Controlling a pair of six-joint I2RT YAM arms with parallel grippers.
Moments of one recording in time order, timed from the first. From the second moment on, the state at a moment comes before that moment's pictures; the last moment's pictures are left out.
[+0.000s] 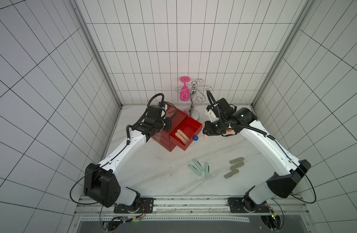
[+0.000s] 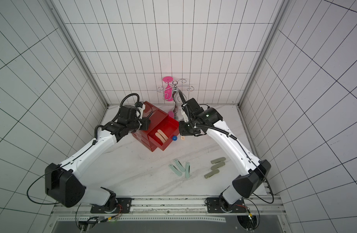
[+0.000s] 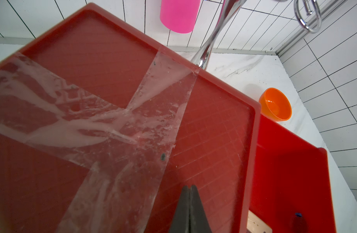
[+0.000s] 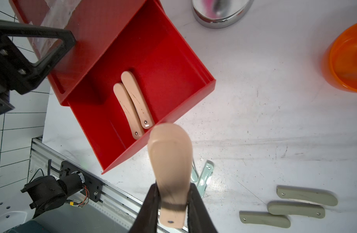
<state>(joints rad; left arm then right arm) -0.40 1.44 1.26 -0.50 0.14 -0.32 0.64 1.59 1.82 -1.24 -0.11 0.44</state>
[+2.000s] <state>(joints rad) -0.40 1.44 1.26 -0.50 0.14 -0.32 0.68 2.00 2.15 -1.27 -0.12 0.44</state>
